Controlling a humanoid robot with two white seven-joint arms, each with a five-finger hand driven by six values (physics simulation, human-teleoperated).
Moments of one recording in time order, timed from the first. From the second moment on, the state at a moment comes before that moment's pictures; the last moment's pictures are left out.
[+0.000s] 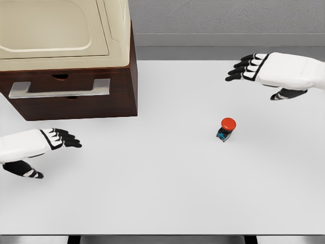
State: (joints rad) left arm -0.11 1.27 -0.47 -1.76 -0.11 -0.61 -0.29; right arm -0.69 -0.98 0.50 -1.66 0.27 -0.61 0.61
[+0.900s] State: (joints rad) left arm -0.76 1.34 -0.93 -1.77 0.44 -0.60 -0.54; right arm -0.70 -1.04 0.66 -1.61 0.27 -0.61 0.61
